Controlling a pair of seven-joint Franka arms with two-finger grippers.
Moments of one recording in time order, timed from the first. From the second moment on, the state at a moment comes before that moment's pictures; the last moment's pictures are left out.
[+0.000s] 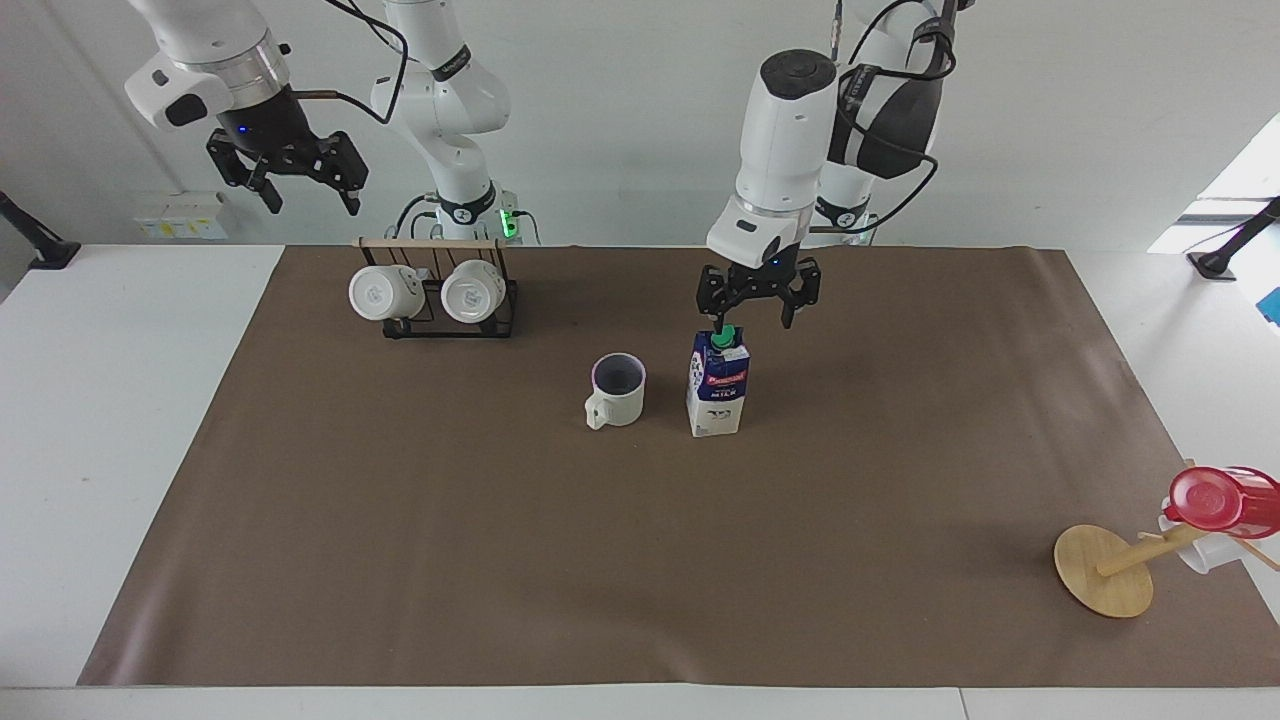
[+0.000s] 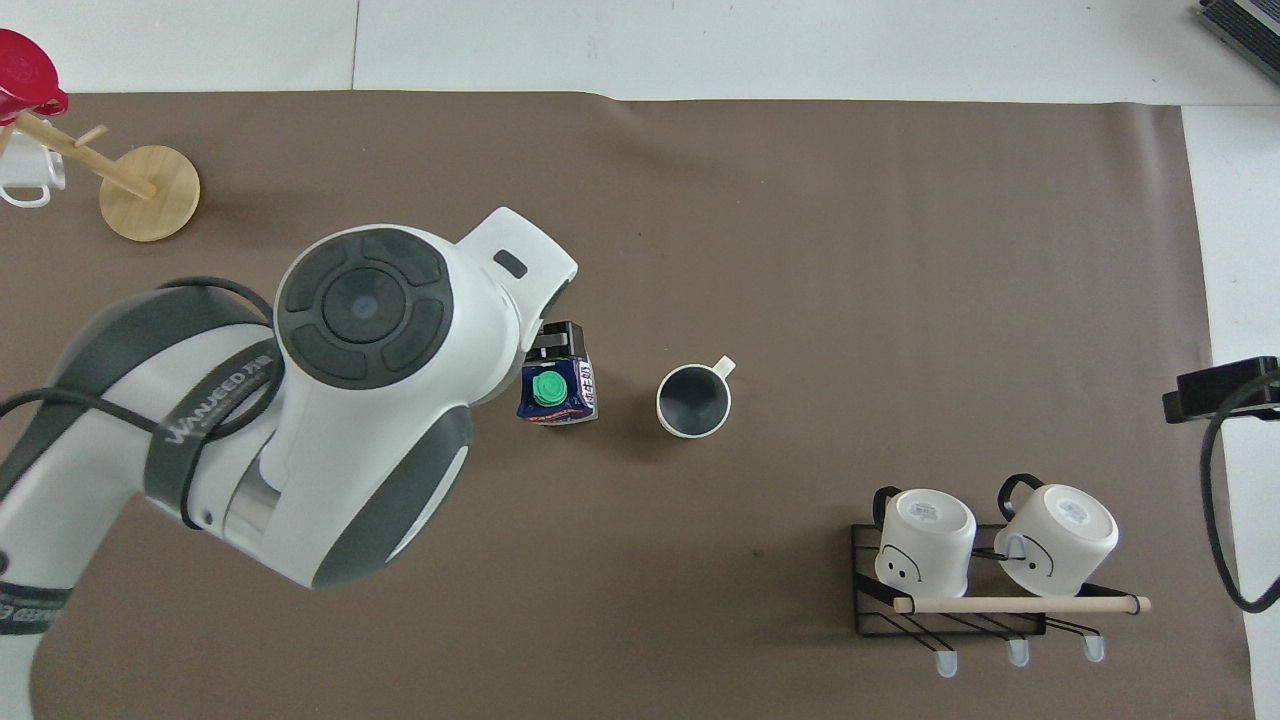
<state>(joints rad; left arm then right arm) -0.51 0.09 -0.05 -1.68 0.07 1.85 -0.61 0.02 -0.11 -0.06 -1.57 -0.02 1.38 0.00</state>
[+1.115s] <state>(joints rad) -0.08 -0.08 -0.03 -1.63 0.03 1.55 -0.04 0.02 -0.07 -0.06 -1.52 -0.03 1.36 0.00</state>
